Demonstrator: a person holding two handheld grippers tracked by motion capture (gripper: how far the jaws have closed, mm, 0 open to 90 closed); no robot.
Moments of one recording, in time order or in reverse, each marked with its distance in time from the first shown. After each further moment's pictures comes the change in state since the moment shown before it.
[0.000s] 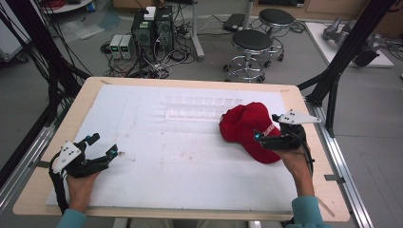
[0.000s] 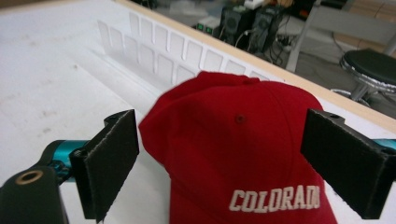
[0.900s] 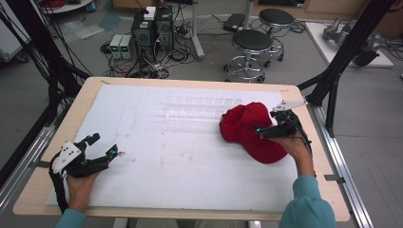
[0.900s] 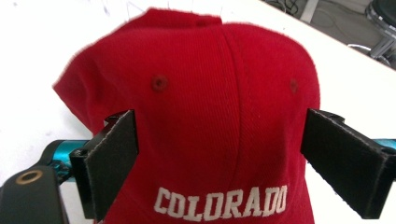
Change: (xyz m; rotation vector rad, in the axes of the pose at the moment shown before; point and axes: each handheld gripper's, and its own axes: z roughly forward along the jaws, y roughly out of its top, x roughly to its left) left arm 0.000 0.000 0.000 -0.001 -0.003 0.001; right arm -0.051 -0.010 0.052 0.201 0.048 -0.017
